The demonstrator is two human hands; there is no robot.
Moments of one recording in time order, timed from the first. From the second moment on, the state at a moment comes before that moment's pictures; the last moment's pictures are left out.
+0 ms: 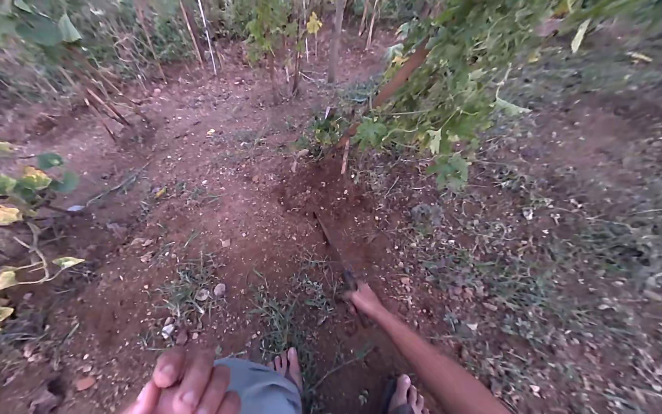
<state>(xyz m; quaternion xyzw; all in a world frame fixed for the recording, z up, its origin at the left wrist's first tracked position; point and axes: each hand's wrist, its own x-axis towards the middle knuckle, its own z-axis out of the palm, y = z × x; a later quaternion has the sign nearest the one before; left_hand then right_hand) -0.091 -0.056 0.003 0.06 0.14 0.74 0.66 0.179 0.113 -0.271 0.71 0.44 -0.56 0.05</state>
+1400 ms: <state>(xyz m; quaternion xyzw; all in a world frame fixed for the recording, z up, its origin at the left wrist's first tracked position) -0.074 -0.043 0.003 0.07 0.13 0.69 0.71 0.263 0.159 -0.155 0.70 0.42 -0.57 0.11</state>
